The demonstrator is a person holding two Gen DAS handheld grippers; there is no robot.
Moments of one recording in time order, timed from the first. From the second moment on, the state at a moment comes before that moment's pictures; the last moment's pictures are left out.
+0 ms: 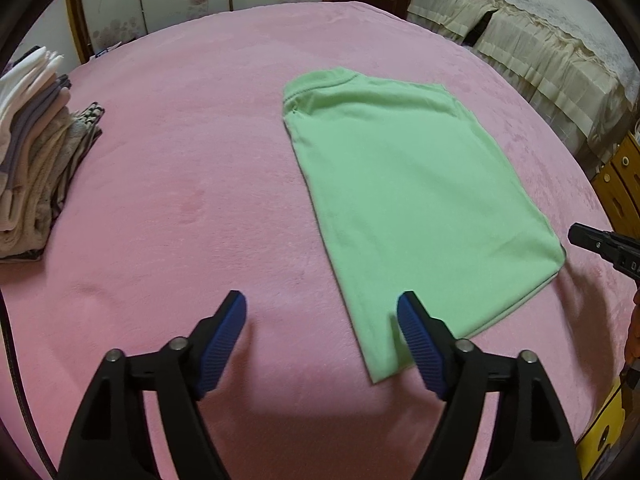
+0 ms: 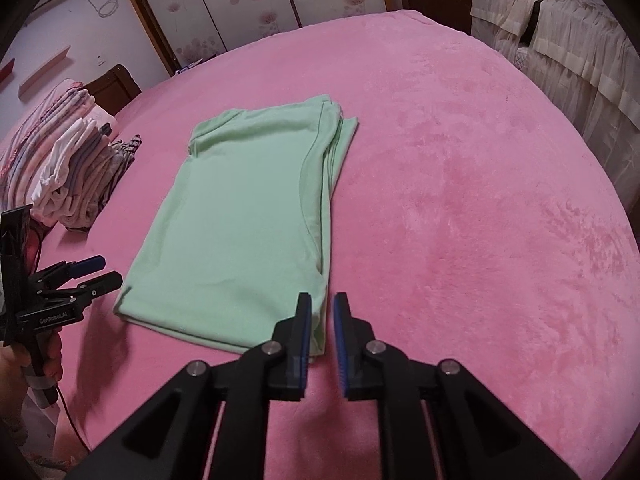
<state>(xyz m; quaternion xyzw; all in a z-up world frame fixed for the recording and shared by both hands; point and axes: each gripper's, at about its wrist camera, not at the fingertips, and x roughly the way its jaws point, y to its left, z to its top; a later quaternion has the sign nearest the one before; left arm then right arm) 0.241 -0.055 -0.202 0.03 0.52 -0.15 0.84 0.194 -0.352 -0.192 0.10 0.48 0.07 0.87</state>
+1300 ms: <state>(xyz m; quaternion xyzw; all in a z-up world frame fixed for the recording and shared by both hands) 0.389 -0.049 -0.252 -0.17 0.59 -0.21 0.76 0.337 -0.381 -0.234 0.24 0.53 0.16 0.80</state>
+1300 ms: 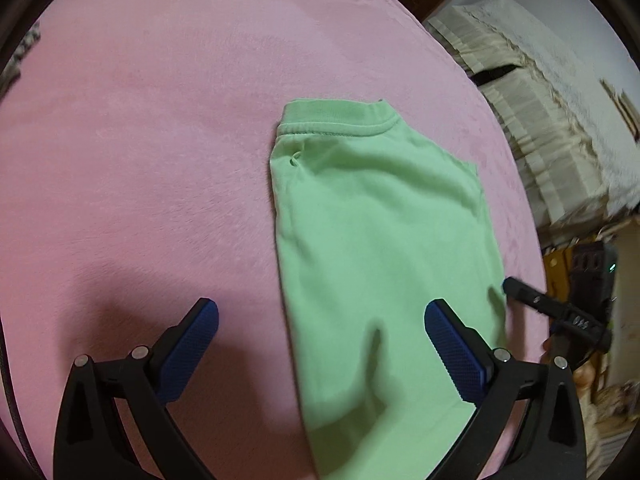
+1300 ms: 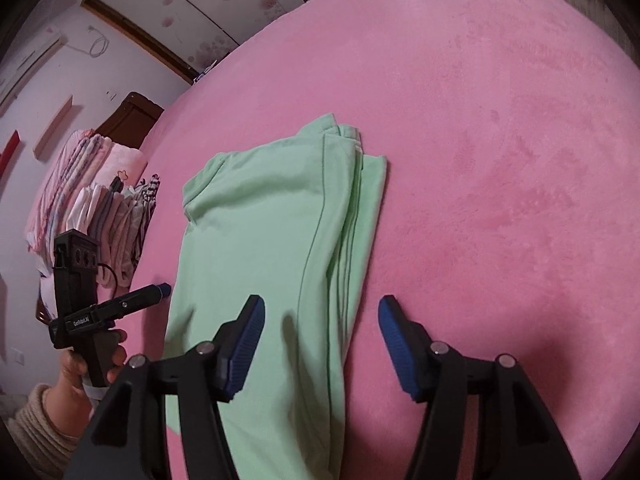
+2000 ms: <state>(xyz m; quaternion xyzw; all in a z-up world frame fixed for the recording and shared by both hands) 0.433 -0.077 -0.279 -0.21 0.55 -0.29 0.76 0.398 -0.375 -0.264 0.28 0.50 0.24 0.78</state>
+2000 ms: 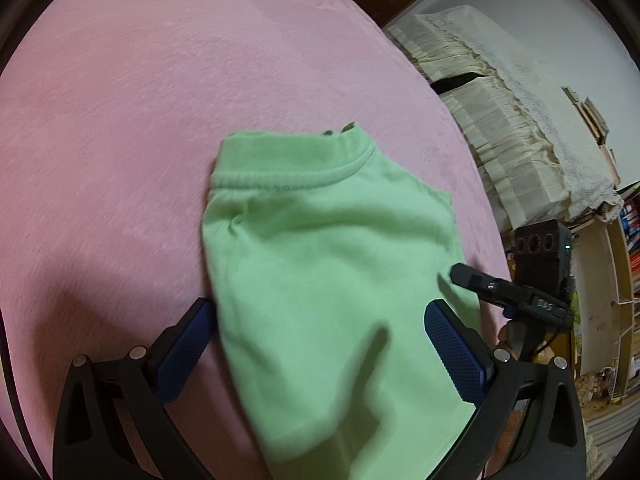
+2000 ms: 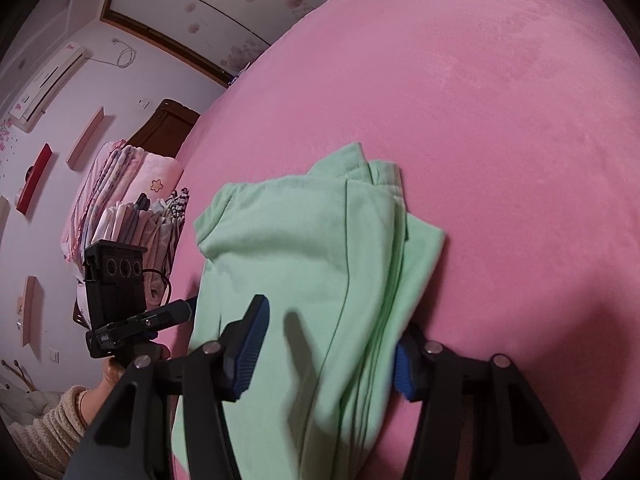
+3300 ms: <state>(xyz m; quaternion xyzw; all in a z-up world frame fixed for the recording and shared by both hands) 0.244 0.018 0.015 -0.07 0.31 -0.18 0.93 0.216 -0.222 0.023 0.03 0.30 0.21 0.93</state>
